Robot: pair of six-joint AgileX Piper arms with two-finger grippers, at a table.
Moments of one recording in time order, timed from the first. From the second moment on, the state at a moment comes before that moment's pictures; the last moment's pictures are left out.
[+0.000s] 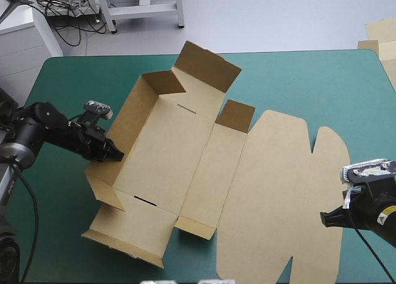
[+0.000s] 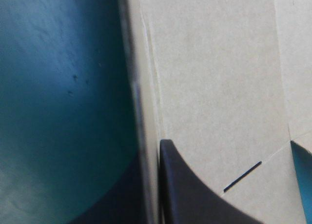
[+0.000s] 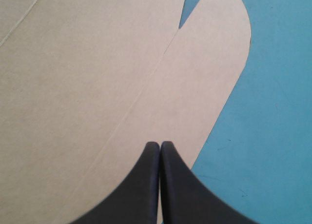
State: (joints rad) left arm 0.02 1.47 -1.18 -0.52 1.17 0.66; right arm 0.14 0.62 -0.83 -0.01 1.08 -0.13
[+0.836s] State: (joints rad) left arm -0.62 1.47 -1.41 0.39 0.76 0.56; right arm 0.14 0.51 -1.02 -0.11 1.14 -0.11
